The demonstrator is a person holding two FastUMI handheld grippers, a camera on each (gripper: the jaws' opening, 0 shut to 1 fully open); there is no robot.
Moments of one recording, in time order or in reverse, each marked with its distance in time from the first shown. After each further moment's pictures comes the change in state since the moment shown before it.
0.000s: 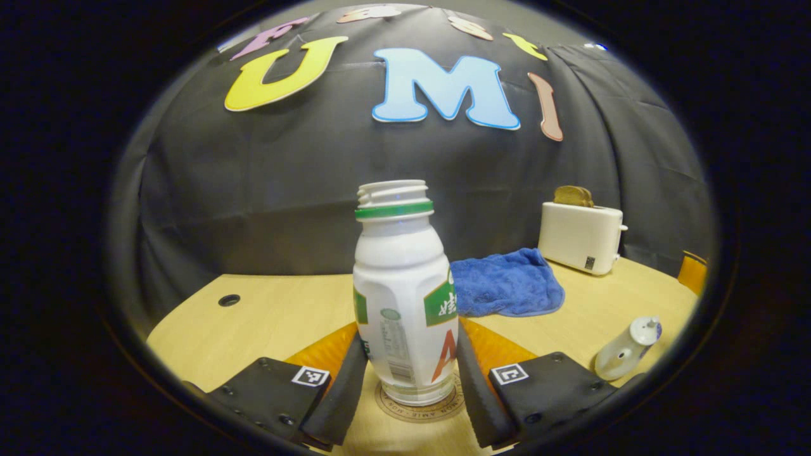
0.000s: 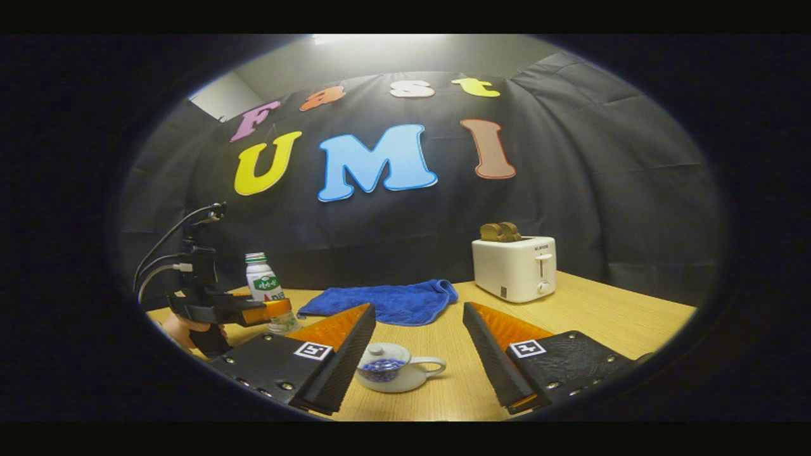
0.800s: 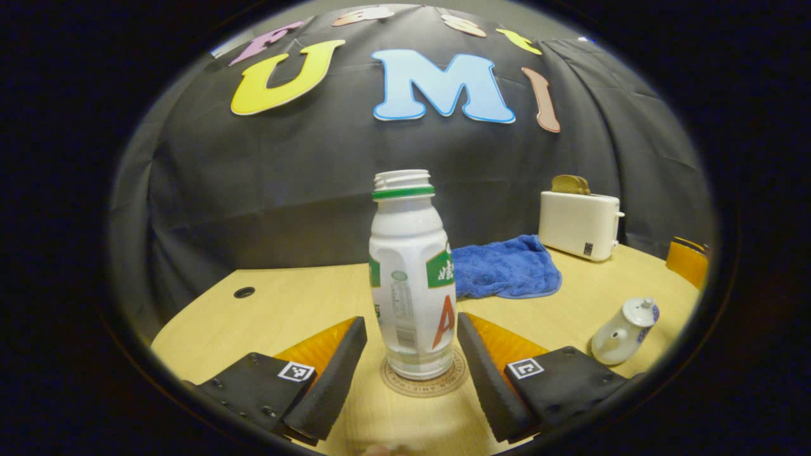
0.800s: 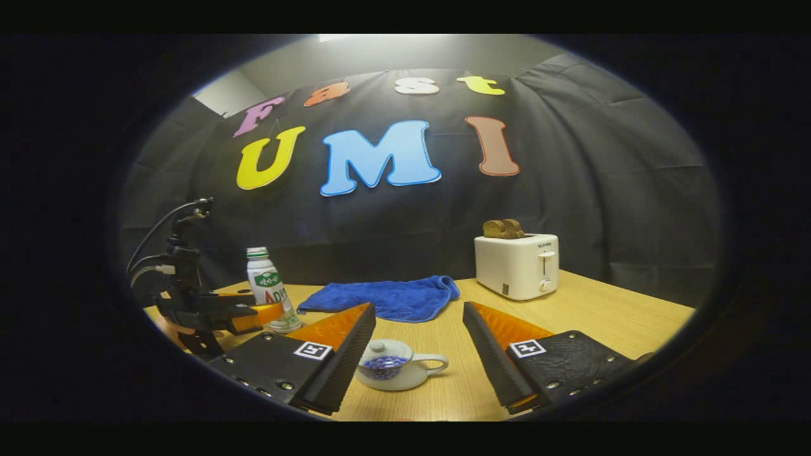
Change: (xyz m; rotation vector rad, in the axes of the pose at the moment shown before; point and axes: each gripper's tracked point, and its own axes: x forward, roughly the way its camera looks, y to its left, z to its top) left arm -0.053 -0.002 -0.018 0.004 0.016 0.041; right arm -0.001 0.007 -0.004 -0.026 0.011 0.012
